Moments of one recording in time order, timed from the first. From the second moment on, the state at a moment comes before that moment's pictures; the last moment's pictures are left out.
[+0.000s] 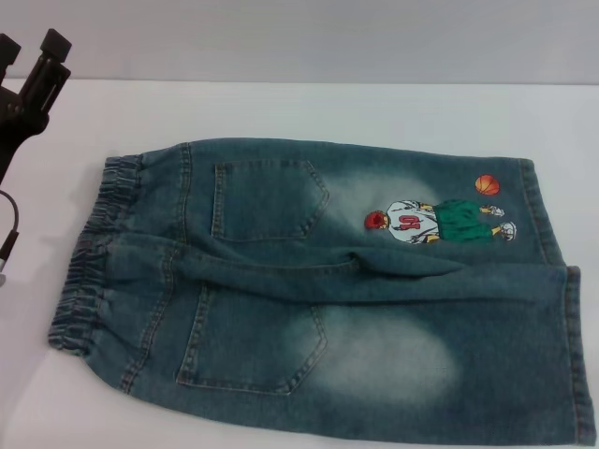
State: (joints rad) left arm -0.38 -2.05 1.63 0.19 -0.03 1.47 -0.71; right arm 0.34 2.07 -0.36 -0.03 -0.43 -1.39 0.27
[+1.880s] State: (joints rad) left arm -0.56 -1.76 0.90 0.76 1.92 1.63 -2.22; right arm 0.38 2.07 -0.36 -0.03 -0.43 -1.34 0.26
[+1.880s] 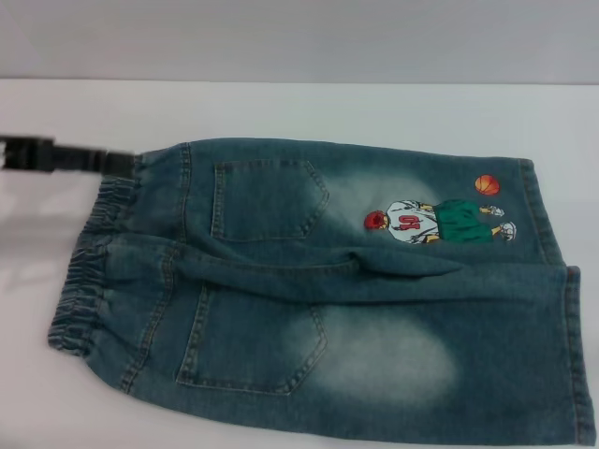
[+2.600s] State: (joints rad) left arm -0.42 -1.76 0.80 0.75 2.09 1.70 -2.25; right arm 0.43 2.07 -0.36 -0.07 -0.43 -1.28 0.26
